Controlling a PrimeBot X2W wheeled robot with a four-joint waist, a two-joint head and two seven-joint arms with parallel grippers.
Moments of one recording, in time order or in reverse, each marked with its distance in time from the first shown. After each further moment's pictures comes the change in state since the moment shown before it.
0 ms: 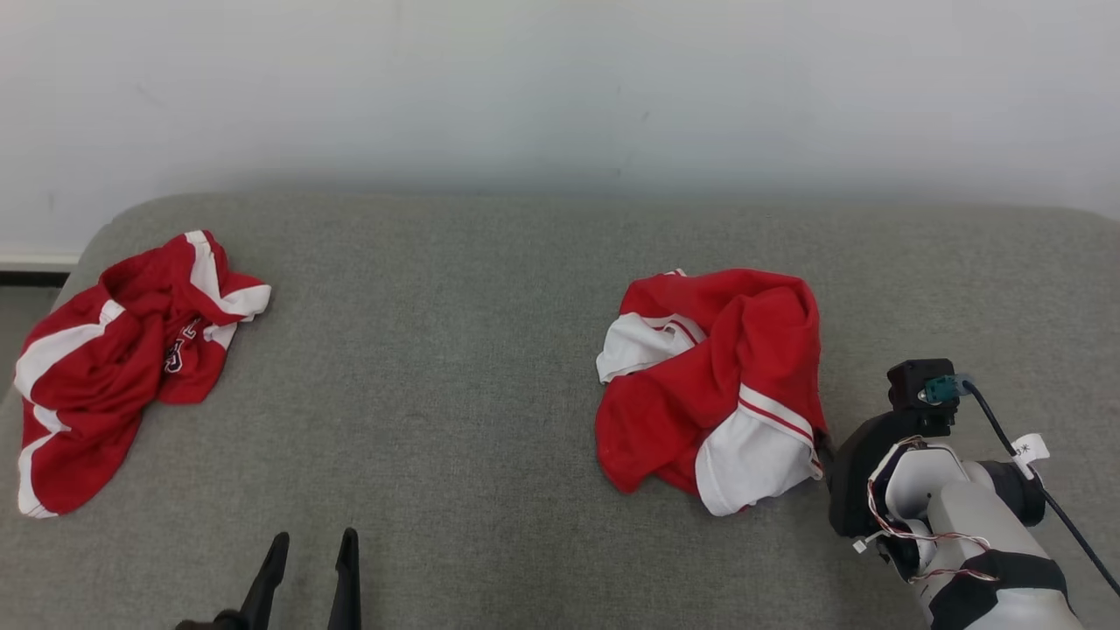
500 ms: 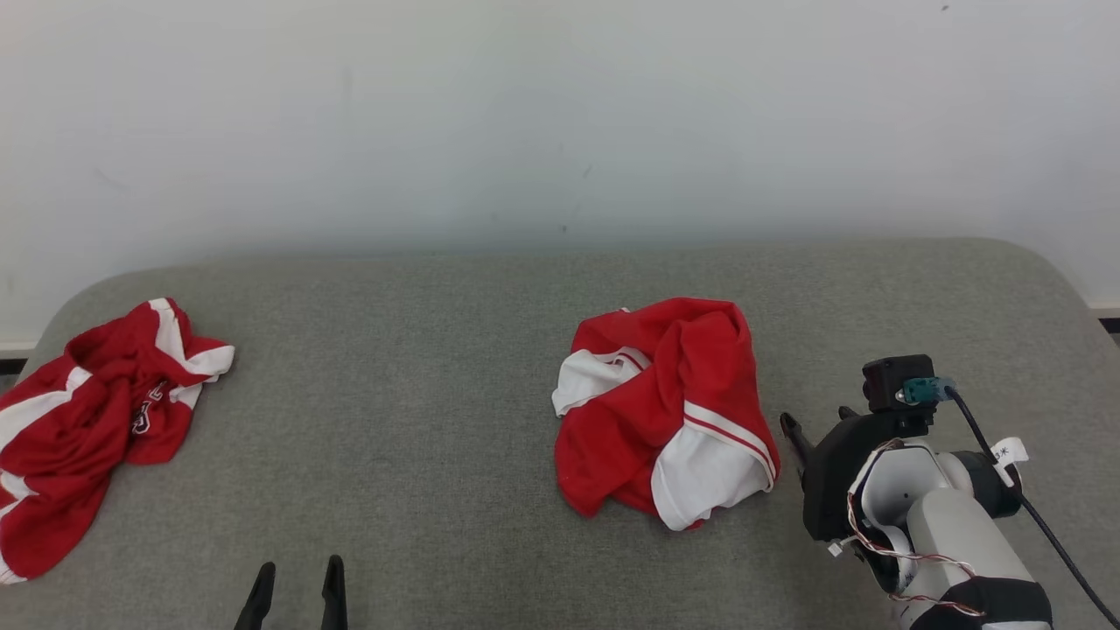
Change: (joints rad) left arm 0.040 -0.012 0.033 0.017 -0.006 0.007 -0.017; right arm 0.119 0.052 0.007 -0.291 -0.015 0.000 0.030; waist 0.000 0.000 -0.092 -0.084
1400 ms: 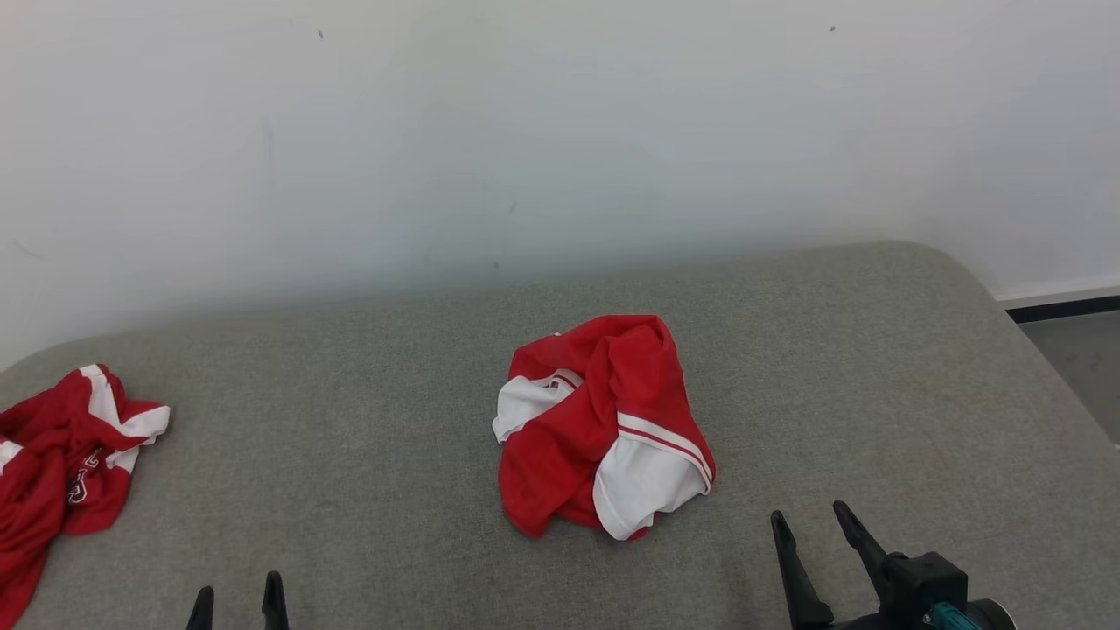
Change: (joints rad) left arm 0.013 0.020 0.074 0.016 -0.038 0.023 -0.001; right arm 0.428 0.034 0.062 -0.284 -0.028 0.000 -0.484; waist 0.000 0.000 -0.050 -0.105
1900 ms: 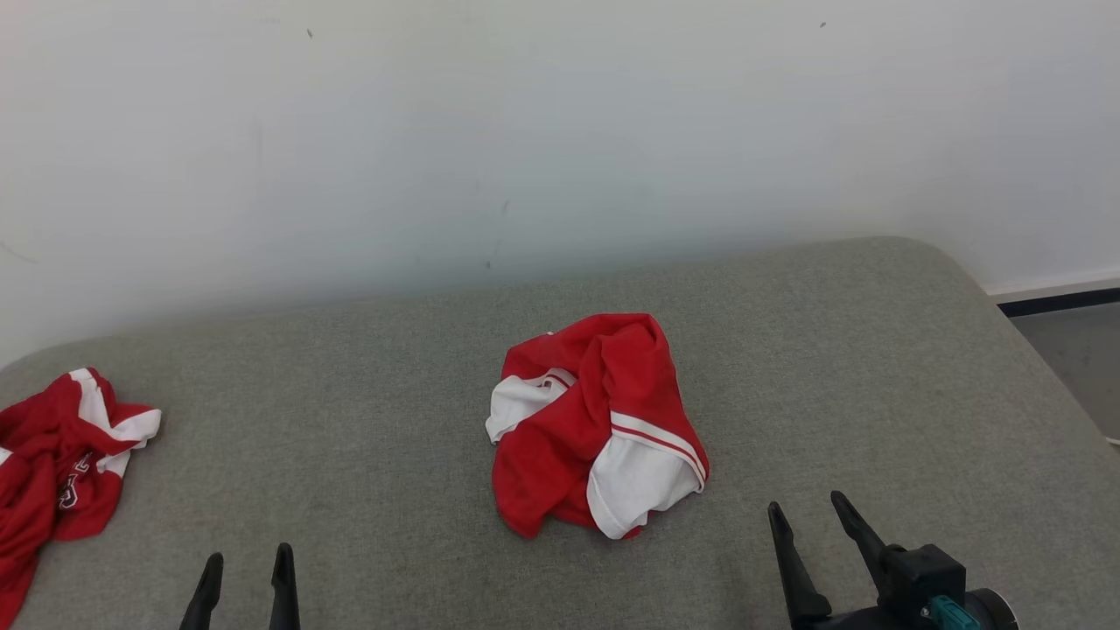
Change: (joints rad) left arm -0.041 0.047 -0.055 -0.018 -0.014 -0.001 0.000; right arm -0.005 0.000 0.003 -0.025 -0.016 0.000 0.006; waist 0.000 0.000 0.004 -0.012
